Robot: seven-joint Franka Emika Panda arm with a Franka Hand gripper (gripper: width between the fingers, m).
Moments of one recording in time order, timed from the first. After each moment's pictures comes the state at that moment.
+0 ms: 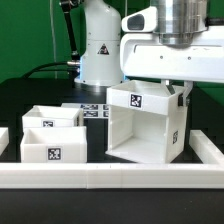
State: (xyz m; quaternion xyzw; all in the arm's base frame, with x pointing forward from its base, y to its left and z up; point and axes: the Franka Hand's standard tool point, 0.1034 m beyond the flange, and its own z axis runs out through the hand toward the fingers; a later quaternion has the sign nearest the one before) arm 0.571 0.100 0.097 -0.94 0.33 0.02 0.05
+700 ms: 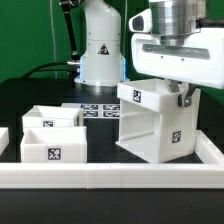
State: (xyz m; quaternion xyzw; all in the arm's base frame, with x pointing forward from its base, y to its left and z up) arm 0.571 0.098 0.096 -0.84 0.54 0.05 0.06
